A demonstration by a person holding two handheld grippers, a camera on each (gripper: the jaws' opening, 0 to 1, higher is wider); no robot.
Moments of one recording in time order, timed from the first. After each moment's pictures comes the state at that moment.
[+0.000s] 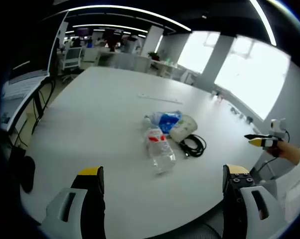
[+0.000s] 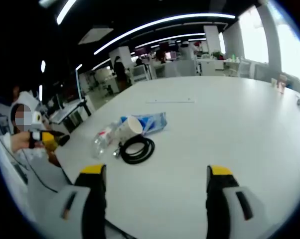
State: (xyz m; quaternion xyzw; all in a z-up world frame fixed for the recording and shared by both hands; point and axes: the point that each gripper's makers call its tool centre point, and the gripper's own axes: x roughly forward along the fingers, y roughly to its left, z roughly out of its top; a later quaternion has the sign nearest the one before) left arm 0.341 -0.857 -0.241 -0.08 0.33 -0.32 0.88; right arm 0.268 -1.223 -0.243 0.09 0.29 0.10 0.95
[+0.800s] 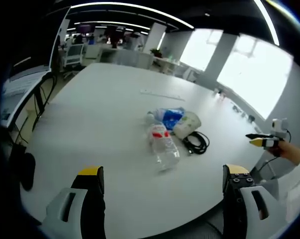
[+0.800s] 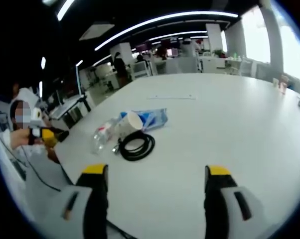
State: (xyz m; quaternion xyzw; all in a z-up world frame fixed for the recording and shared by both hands) left arm 0.343 -0.852 -0.250 -0.08 0.35 -0.31 0.88; right arm 0.270 -1.218 -0.251 0.08 0.31 0.11 0.94
